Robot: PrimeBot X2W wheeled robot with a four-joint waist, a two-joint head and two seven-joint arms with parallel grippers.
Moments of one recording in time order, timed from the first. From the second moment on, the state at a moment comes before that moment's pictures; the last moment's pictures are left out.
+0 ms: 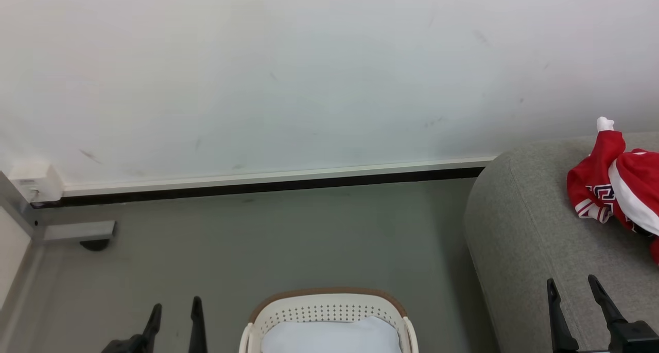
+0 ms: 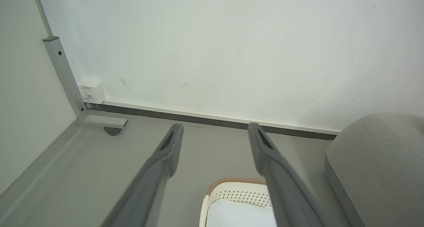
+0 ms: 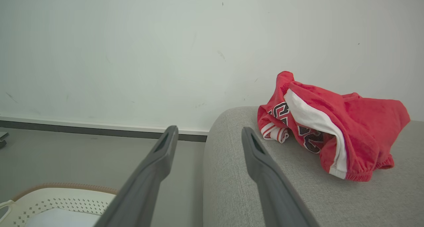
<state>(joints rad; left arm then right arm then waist) 0.02 0.23 -0.27 0.19 -0.44 0.25 -0.26 -0.06 -0.05 -0.10 0.35 0.00 0.13 -0.26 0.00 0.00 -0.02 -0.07</state>
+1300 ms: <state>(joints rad) 0.03 0.10 -0.10 0.25 -0.27 0.07 -0.26 -0.05 -0.05 -0.09 0.34 0.01 0.13 -0.26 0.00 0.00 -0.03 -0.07</state>
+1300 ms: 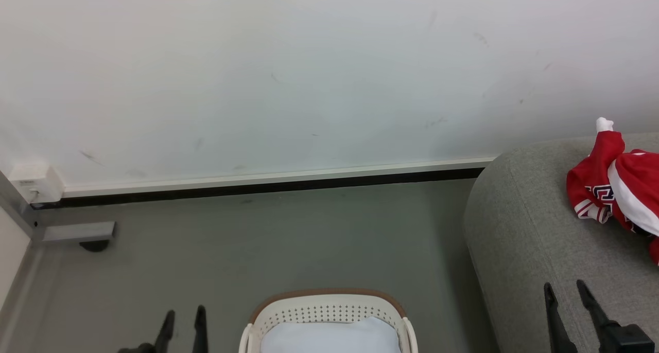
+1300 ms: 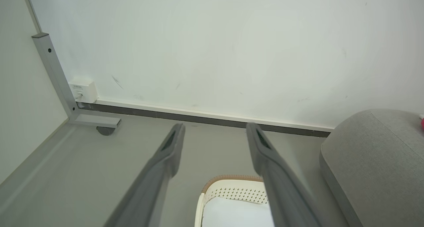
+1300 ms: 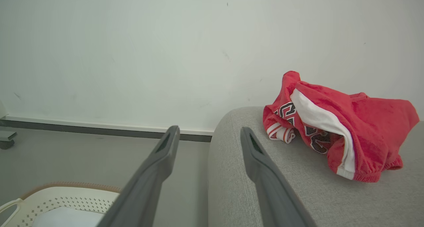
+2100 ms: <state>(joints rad) 0.03 0.07 -0.06 0.30 -0.58 0.03 -0.17 -0.03 -0.03 -0.09 0.37 0.38 0.13 -0.17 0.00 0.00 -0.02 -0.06</state>
